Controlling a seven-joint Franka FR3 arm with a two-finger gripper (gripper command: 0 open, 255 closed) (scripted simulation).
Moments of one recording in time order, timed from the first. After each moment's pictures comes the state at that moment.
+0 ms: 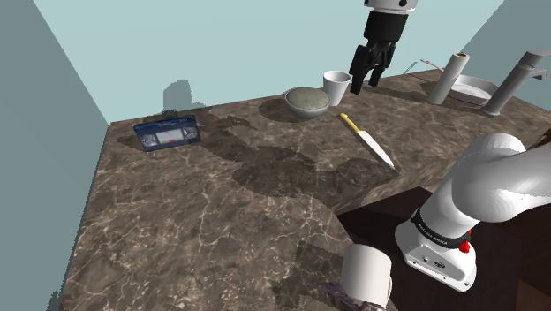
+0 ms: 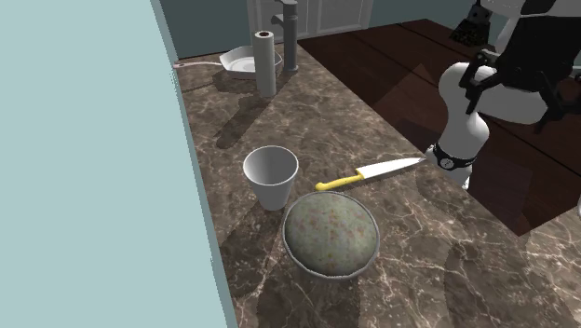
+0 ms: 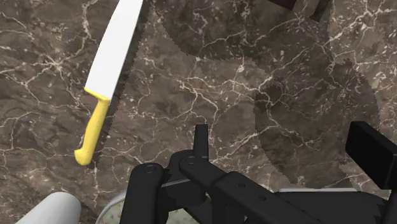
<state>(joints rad) 0.01 -0.74 0.00 -2.34 0.11 1.56 0.07</state>
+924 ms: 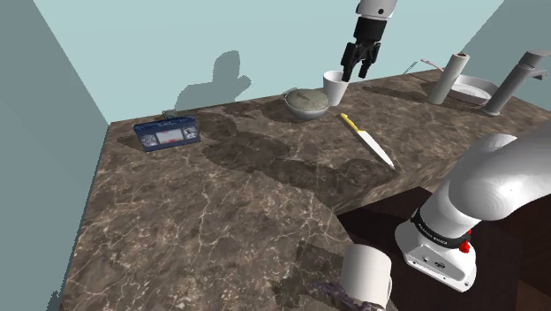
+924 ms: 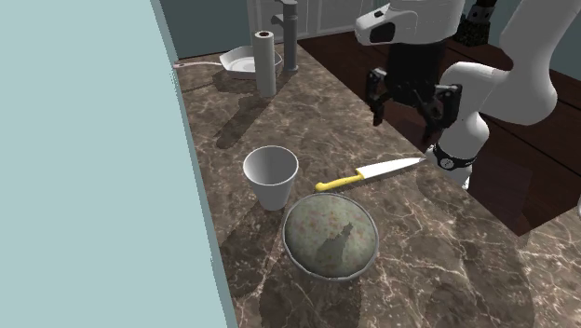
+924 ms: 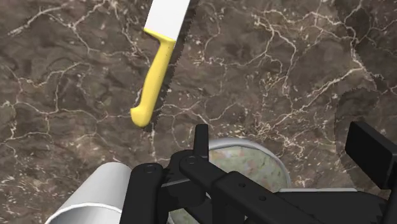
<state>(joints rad) -0.06 -0.45 -0.21 -2.21 0.05 1.72 -0.14</state>
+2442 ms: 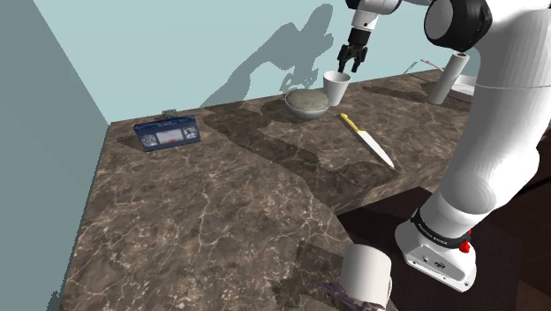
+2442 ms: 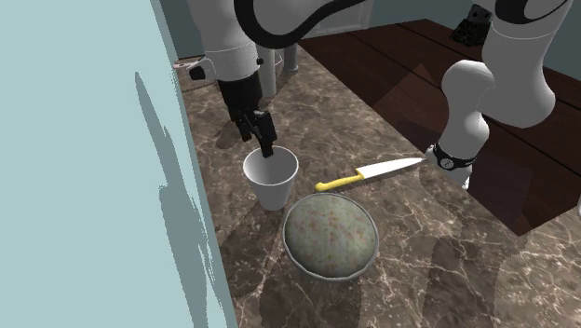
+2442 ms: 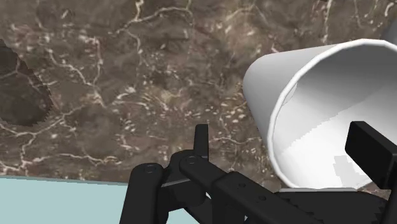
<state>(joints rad) -0.26 0.36 -0.45 -1.52 0.32 1.71 -0.55</state>
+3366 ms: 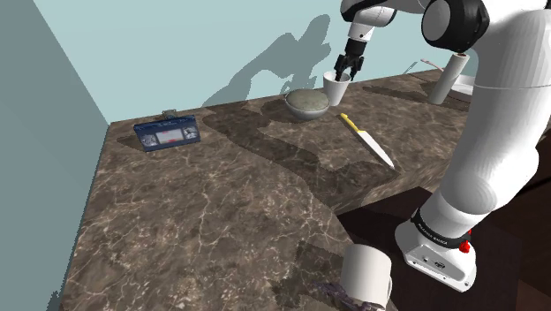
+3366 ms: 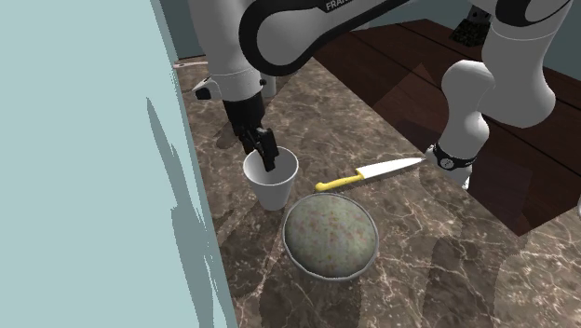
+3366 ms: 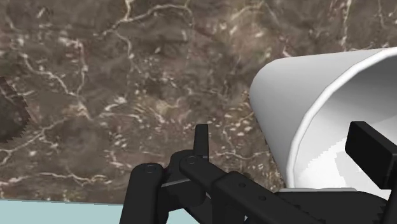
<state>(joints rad) -0.25 0.37 -0.44 -1.60 0.33 1.80 -0.56</state>
